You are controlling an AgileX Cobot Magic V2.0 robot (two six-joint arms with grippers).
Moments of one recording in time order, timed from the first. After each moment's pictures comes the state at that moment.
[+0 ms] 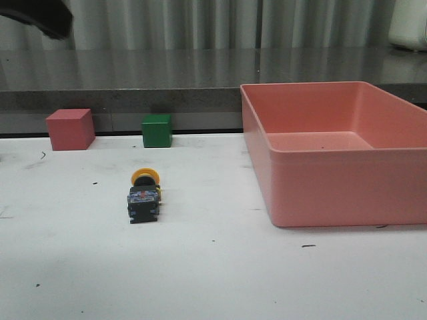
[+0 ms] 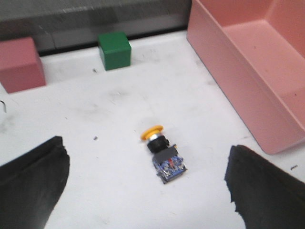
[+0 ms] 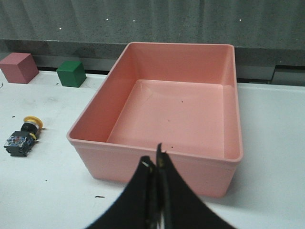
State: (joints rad) left arm -0.46 1.16 -0.84 -0.01 0.38 -0.11; right arm 0.35 0.33 -0.38 -0.25 0.41 0.37
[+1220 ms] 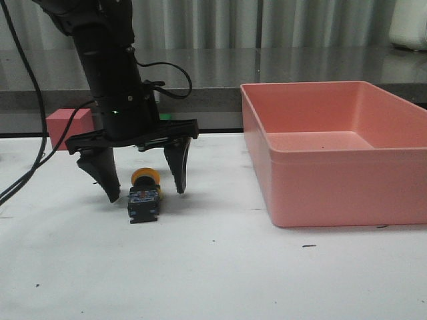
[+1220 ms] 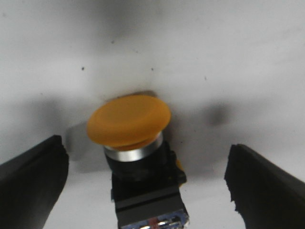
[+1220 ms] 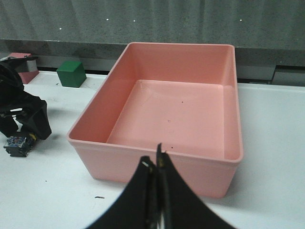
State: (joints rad) left arm -0.45 2.15 -1.65 -0.18 1.01 -0.29; right arm 0.35 0.33 -0.38 -0.25 0.41 0.37
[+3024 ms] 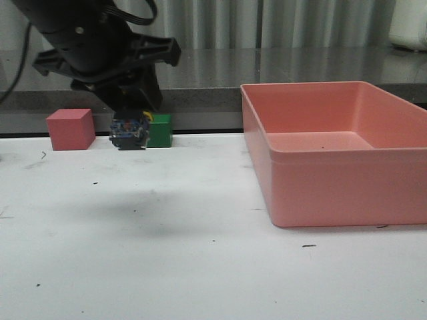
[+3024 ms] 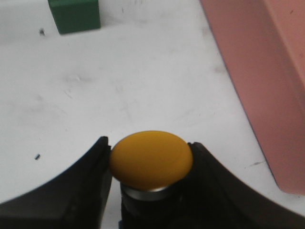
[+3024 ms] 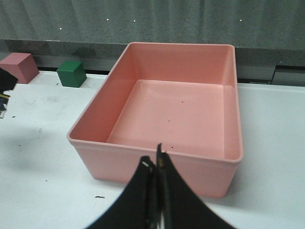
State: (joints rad) left arm -0.52 1.62 -1.10 0.05 0.32 -0.28; right arm 0.35 0.33 -0.38 -0.25 0.41 0.37
